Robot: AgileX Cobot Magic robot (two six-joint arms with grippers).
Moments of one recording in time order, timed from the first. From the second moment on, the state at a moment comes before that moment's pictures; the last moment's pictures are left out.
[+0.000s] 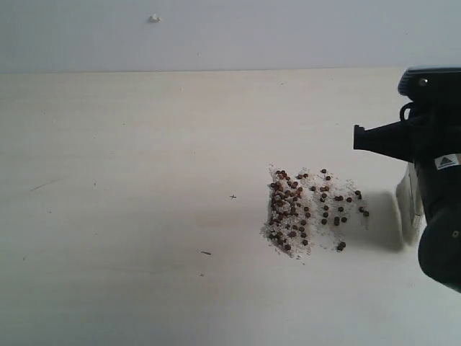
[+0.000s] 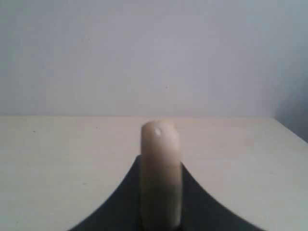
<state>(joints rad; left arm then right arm) -0.04 0.01 0.00 0.78 0.11 -1.23 0.72 1.59 -0.37 1.08 -1.20 -0.57</state>
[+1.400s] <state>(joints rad) -0.04 0.01 0.00 0.78 0.11 -1.23 0.70 1.64 -0.57 0.93 -0.93 -0.40</state>
